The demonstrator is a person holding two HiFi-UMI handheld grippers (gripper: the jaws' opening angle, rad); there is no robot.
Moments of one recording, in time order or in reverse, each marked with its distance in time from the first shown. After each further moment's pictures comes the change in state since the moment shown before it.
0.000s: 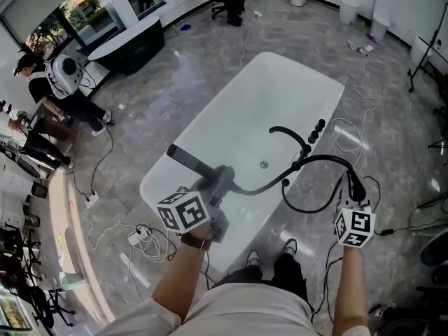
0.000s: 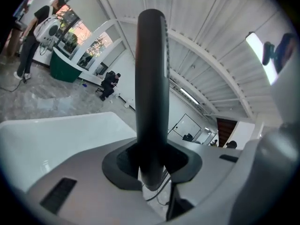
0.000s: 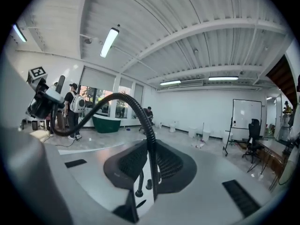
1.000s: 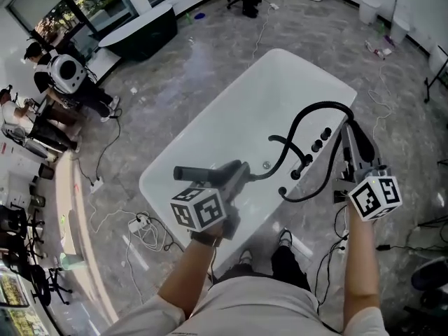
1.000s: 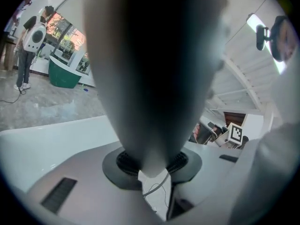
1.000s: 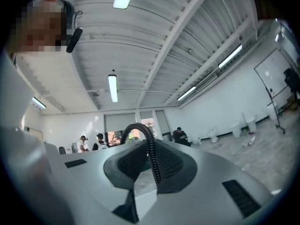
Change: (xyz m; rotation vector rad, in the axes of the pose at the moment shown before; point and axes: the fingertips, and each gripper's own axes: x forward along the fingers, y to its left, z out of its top) left arm 0.101 -0.040 0.005 0.070 0.012 0.081; right arm 0.116 -0.019 0.172 0.370 -0.324 0.450
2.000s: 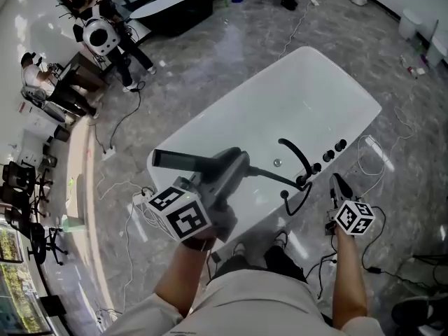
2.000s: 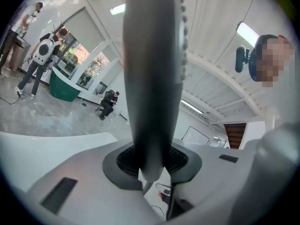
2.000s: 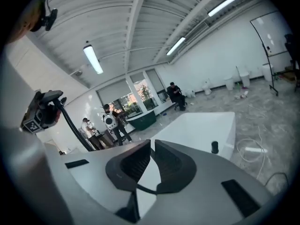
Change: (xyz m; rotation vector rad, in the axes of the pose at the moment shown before) left arm -0.026 -0.041 0.081 0.000 -0.234 -0.007; right arm -0.034 -0.073 -0.237 0.233 0.528 -0.015
